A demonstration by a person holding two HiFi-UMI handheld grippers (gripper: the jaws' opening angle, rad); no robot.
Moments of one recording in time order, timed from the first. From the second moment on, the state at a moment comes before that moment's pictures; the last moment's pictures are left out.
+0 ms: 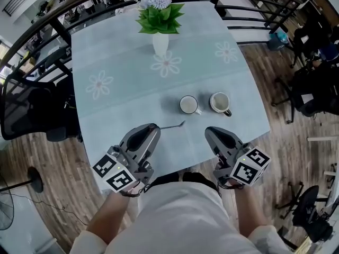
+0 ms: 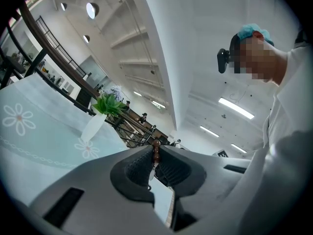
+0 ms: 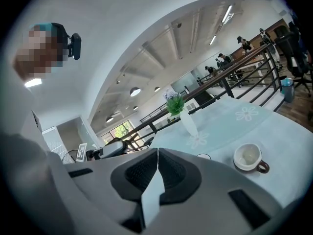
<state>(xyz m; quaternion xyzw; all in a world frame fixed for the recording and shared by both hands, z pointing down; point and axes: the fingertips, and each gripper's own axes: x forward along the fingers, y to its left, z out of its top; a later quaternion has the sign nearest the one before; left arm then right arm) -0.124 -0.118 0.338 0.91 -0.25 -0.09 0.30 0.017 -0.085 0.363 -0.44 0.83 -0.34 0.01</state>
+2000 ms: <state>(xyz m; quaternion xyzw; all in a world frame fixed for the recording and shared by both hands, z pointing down) -0.023 -0.212 0.496 0.88 -0.39 0.09 0.25 0.104 -0.181 0.472 -0.32 0.84 -0.43 -0.04</state>
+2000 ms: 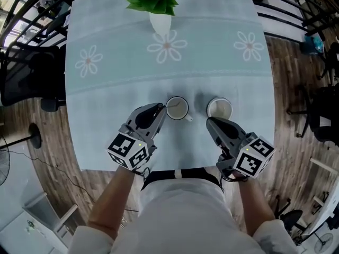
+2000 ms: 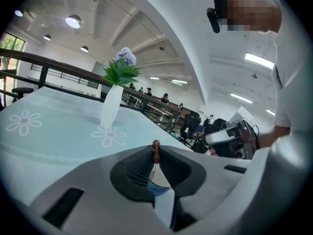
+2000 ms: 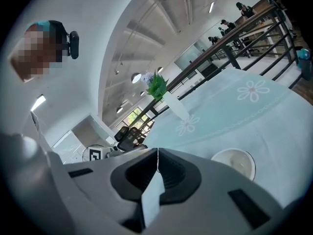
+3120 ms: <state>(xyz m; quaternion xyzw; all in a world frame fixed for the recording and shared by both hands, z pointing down) 0.026 -0.201 0.523 0.89 -0.38 0.24 0.09 0.109 -0.172 0.490 -0.31 0.84 -0.44 -0.05</state>
